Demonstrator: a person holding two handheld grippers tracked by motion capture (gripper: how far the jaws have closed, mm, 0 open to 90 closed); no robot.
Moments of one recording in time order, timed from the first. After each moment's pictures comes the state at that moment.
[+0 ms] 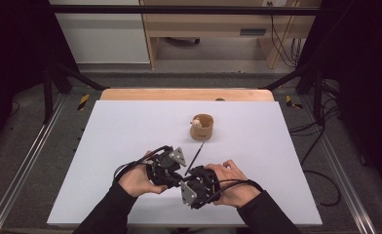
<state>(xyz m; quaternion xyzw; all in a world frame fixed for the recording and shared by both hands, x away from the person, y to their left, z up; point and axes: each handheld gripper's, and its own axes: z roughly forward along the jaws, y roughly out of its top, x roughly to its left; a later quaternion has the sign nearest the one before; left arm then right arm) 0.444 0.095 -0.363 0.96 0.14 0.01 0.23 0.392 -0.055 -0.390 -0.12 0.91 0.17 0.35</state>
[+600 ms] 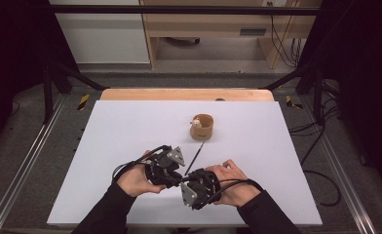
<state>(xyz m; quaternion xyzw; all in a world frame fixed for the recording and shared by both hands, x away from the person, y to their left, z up) 0.444 0.099 -0.361 0.96 0.14 0.01 0.25 0.391 -0.056 -0.390 -0.13 0.92 0.16 0.34</state>
